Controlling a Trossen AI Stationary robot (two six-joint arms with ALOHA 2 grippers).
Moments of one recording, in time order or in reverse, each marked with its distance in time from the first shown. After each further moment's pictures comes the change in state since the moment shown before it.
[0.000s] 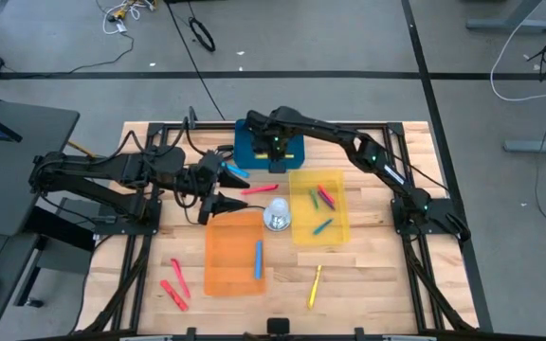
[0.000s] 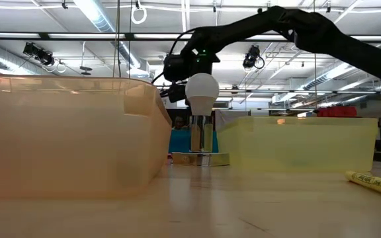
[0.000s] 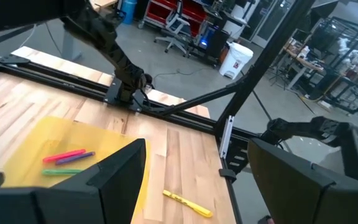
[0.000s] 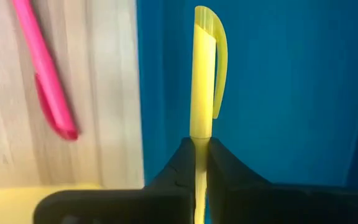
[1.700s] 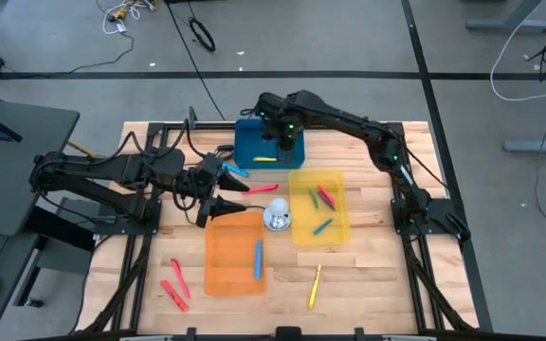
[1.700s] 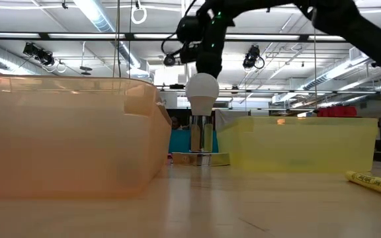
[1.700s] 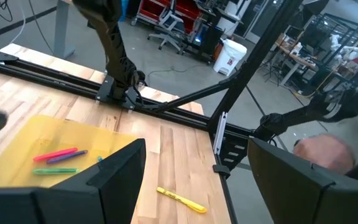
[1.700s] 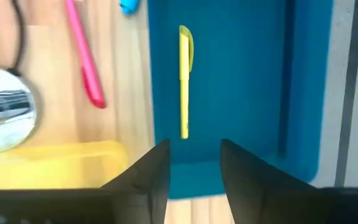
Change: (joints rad) left arm -0.016 0.000 0.000 0.000 0.013 0.001; right arm 0.014 -0.215 0.000 -0.097 0.034 0.028
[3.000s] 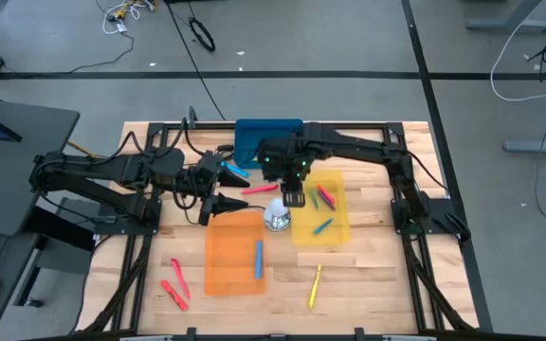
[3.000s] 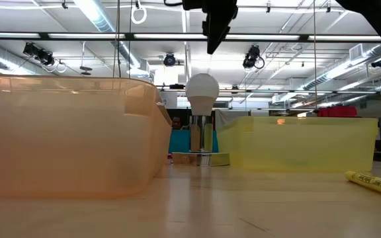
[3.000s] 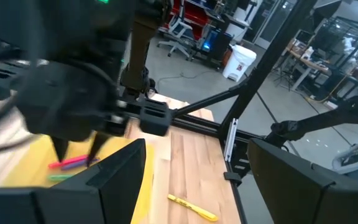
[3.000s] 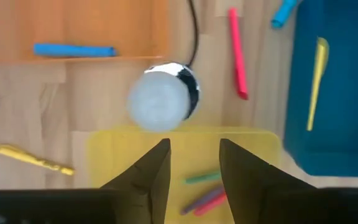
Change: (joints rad) left arm 0.000 0.000 0.000 0.011 -0.048 0.021; right arm 0.306 -0.149 0.000 -0.168 -0.111 0.281
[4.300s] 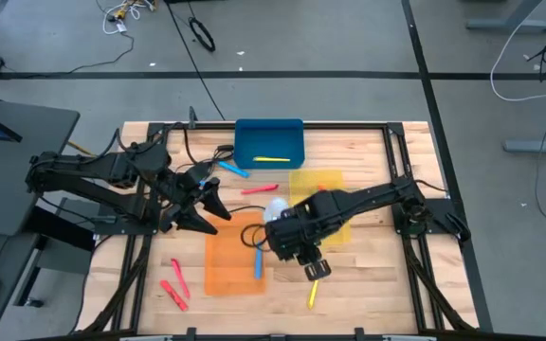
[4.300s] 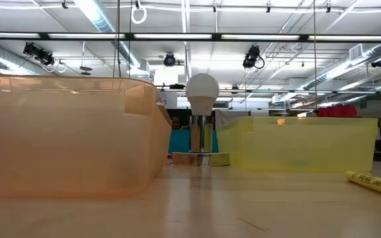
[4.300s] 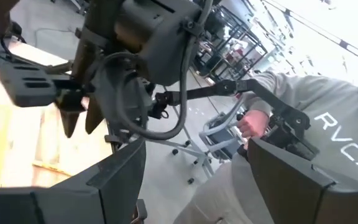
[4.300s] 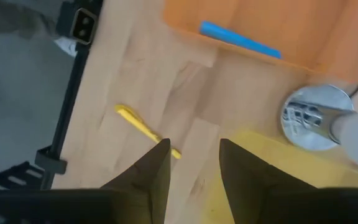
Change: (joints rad) left arm -0.007 -0.069 0.000 0.027 0.465 -0.258; right arm 0.410 0.002 0.000 -0.001 -0.078 0.087
